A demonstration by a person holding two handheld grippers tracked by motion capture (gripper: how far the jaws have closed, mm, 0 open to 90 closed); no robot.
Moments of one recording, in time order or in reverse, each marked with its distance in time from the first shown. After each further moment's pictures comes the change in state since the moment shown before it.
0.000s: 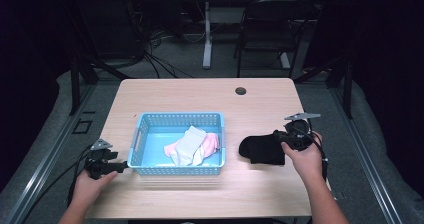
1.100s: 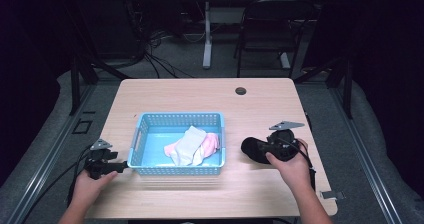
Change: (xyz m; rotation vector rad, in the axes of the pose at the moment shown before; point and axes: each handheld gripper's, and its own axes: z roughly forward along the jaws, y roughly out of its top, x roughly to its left) left arm 0.001 0.000 0.000 -0.002 0.001 -0.005; right arm 0.047 -0.012 0.006 -0.013 0.047 -0.076
